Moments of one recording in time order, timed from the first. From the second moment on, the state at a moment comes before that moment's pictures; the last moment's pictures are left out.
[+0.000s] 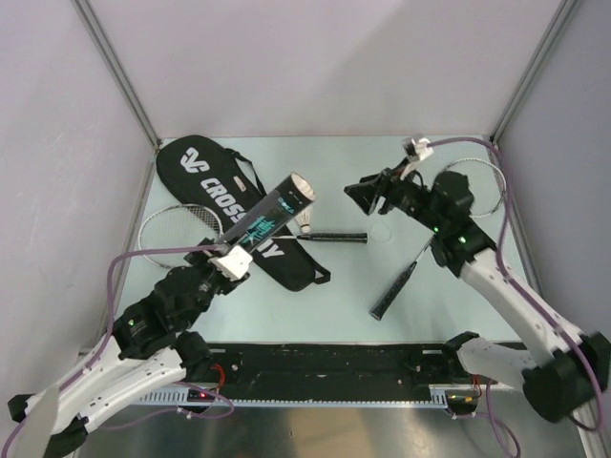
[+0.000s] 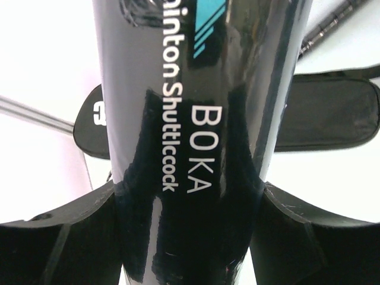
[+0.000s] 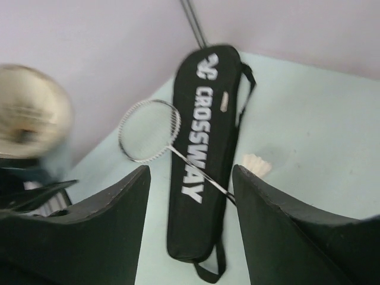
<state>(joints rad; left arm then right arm) -0.89 0.42 0.65 -0.56 -0.48 0.47 0.50 1.02 0.96 0.12 -0.35 0.37</state>
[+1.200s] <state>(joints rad) -0.89 0.22 0.54 -0.45 -0.49 0.33 0.44 2.40 1.88 -0.07 -0.89 0.31</state>
